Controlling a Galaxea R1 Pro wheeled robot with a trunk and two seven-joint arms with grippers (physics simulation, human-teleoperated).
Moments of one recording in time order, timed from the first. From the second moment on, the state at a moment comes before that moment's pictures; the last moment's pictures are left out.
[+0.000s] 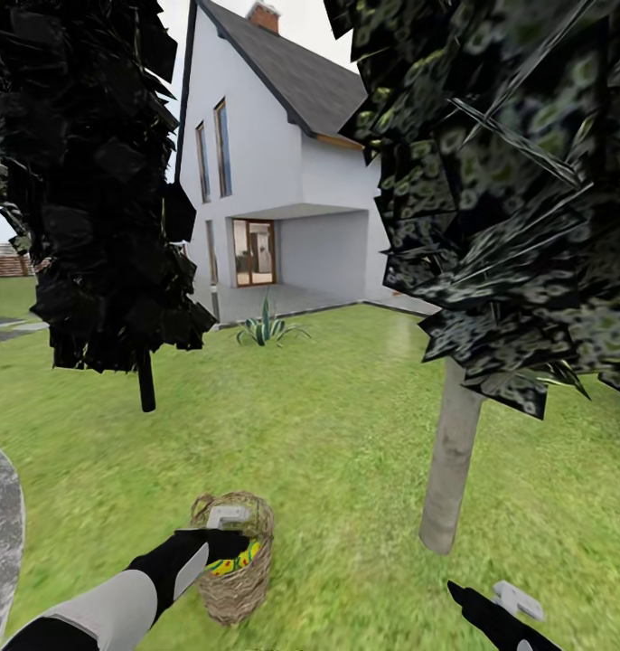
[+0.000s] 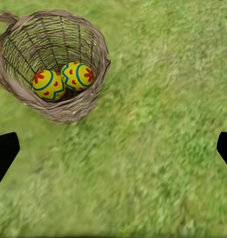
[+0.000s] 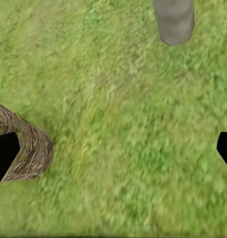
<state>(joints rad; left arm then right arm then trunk) -0.71 -0.01 -0.32 -0.19 0.32 0.23 -0.04 -0.29 -0.15 -0.21 -0.57 -0.43 0.16 0.16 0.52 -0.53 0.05</state>
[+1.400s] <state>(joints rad) -0.71 0.00 -0.32 -0.20 0.32 0.22 -0.04 -0.29 -0.15 -0.21 -0.56 -0.44 0.16 0.16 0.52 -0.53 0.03</state>
